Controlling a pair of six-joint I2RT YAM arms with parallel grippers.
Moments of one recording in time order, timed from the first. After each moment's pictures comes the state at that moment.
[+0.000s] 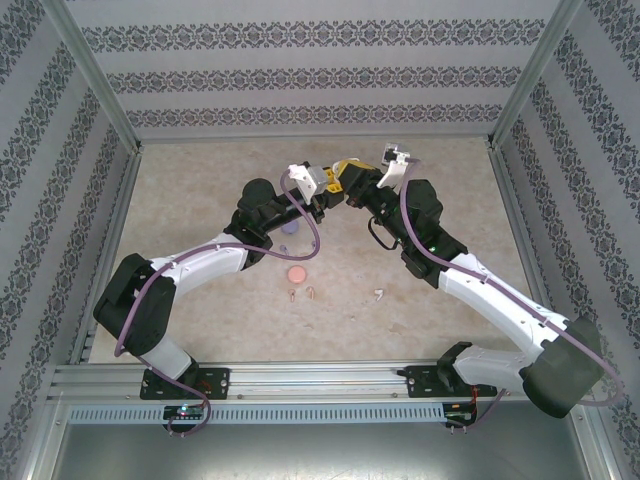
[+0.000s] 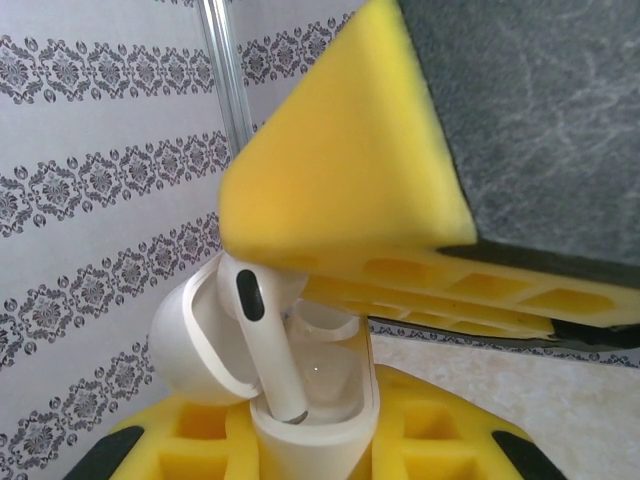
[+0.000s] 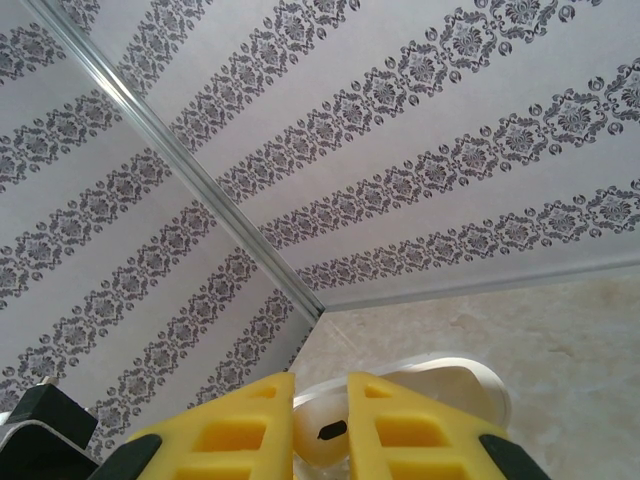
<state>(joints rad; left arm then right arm) -0.60 1.60 1.01 0.78 0.44 0.09 0.62 1.19 0.94 0.29 0.01 0.65</state>
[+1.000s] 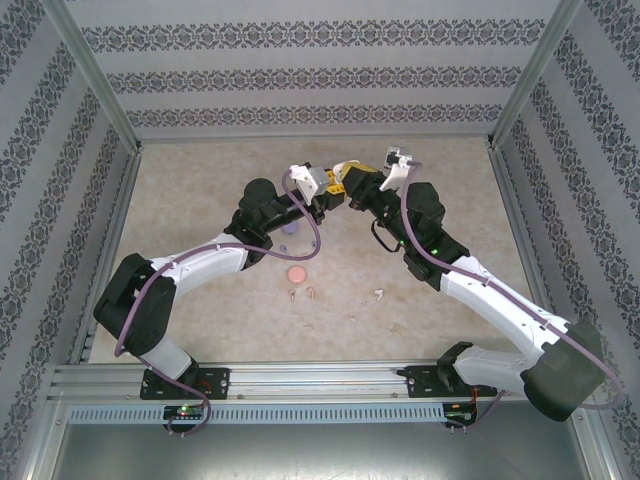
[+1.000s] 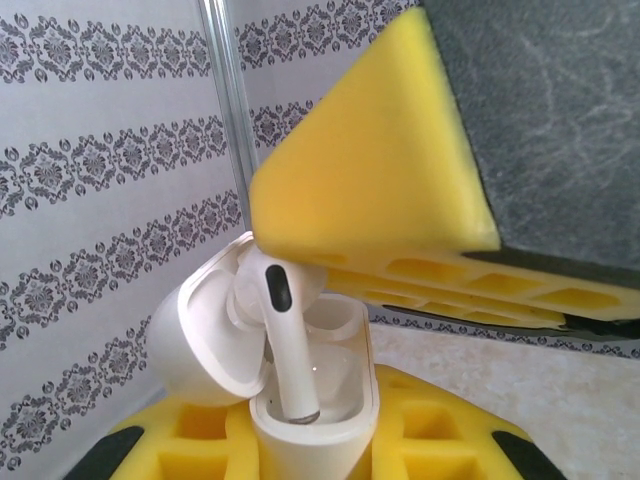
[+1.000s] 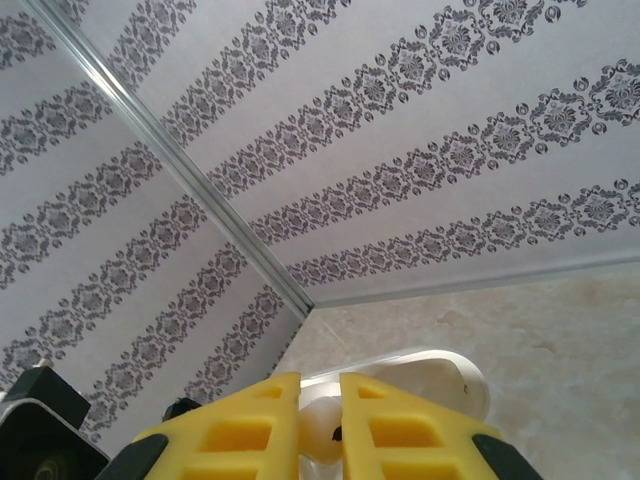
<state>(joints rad) -0.60 1.60 1.01 0.75 0.44 0.09 0.60 1.17 0.91 0.29 0.00 0.62</state>
